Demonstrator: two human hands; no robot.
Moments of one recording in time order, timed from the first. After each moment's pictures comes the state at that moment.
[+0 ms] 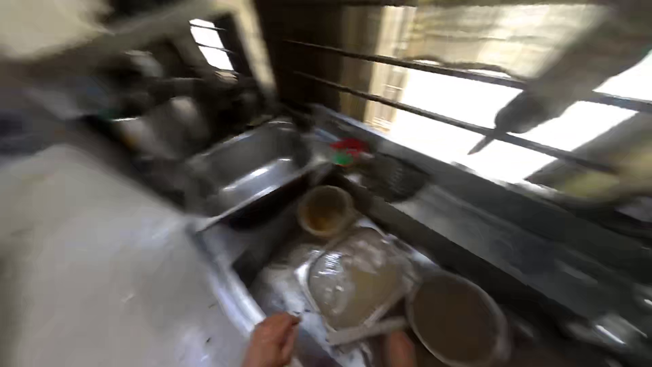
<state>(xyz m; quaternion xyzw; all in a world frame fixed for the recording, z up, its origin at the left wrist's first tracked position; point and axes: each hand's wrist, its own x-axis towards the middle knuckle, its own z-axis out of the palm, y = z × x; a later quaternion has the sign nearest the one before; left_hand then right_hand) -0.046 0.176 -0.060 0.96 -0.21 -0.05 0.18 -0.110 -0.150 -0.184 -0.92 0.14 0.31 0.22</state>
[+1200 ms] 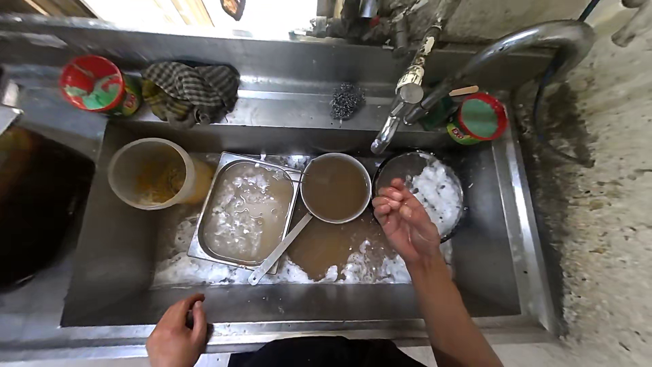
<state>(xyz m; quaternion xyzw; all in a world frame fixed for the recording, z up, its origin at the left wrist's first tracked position) -0.029 0.175 -0.056 0.95 -0.27 -0.06 0.13 -0.180 -0.285 -0.002 -0.26 0.10 -0.24 0.93</state>
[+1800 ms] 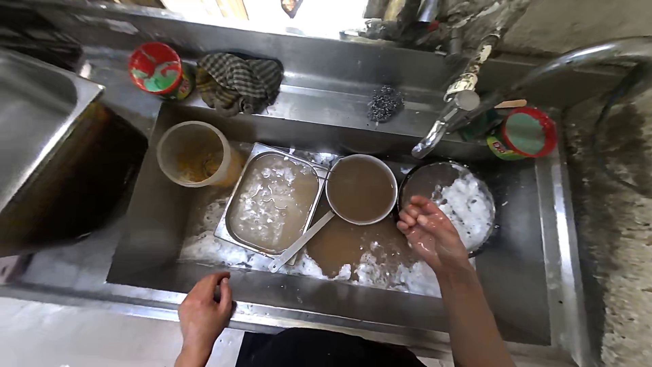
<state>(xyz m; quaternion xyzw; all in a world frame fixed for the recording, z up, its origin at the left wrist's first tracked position) -0.031 0.169 -0.064 0.96 -0.25 -0.01 0.15 -0.192 -0.289 -0.023 -0.43 0.21 -0.15 0.86</state>
